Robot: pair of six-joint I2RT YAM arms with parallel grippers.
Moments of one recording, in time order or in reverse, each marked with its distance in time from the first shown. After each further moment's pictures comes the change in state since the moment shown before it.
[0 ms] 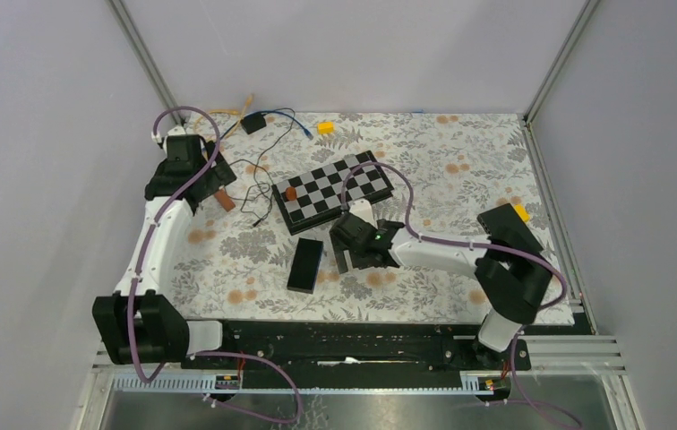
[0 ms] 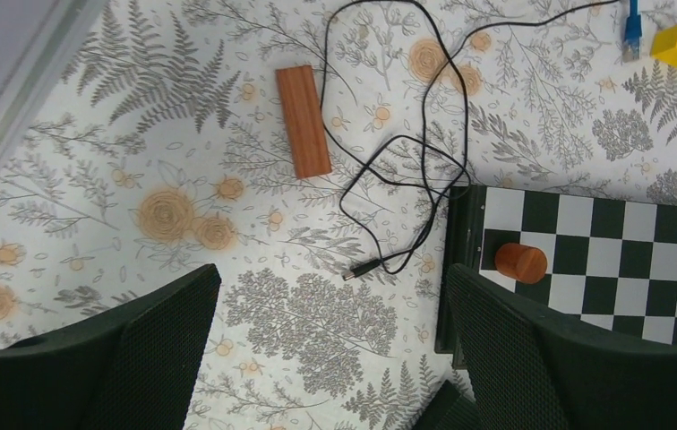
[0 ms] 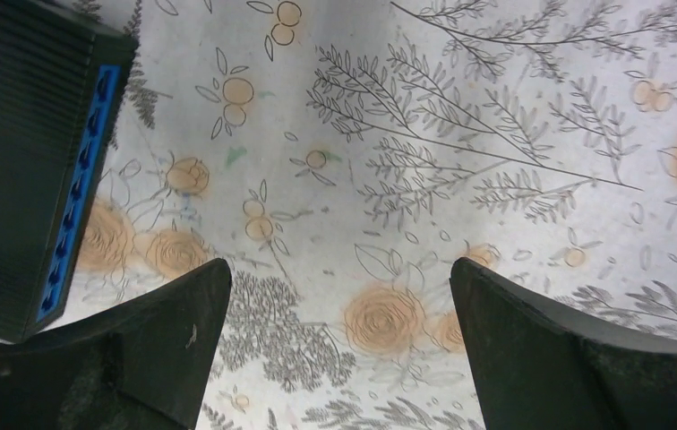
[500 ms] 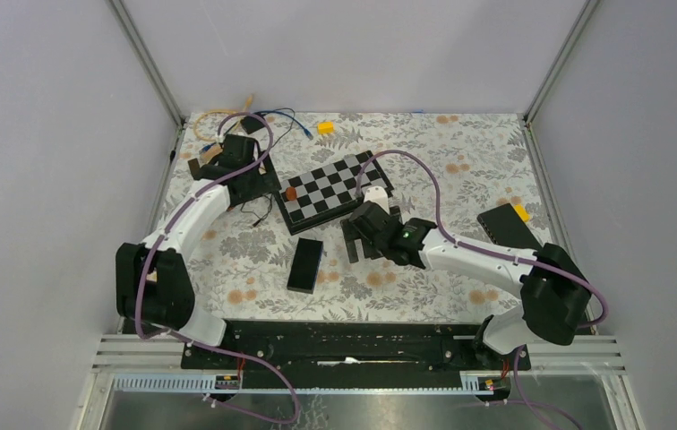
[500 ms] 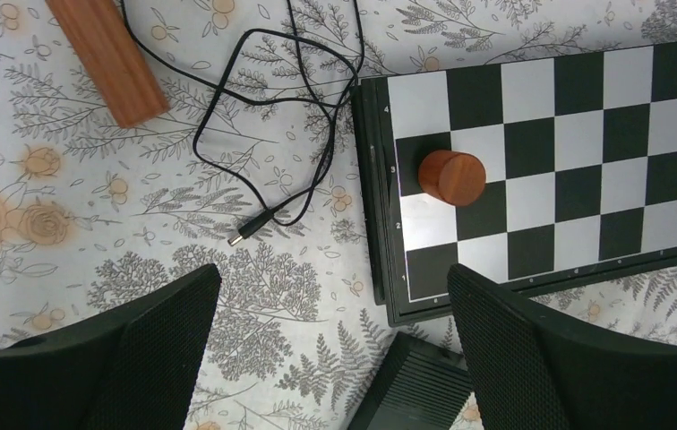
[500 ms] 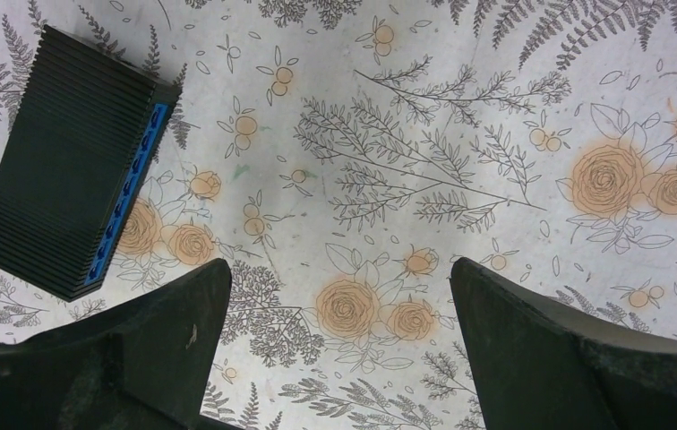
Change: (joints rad) left arm -0.228 0.222 0.021 0.038 0.065 -0.029; right arm -0.043 -0.248 -0.085 0.035 0.000 -0.106
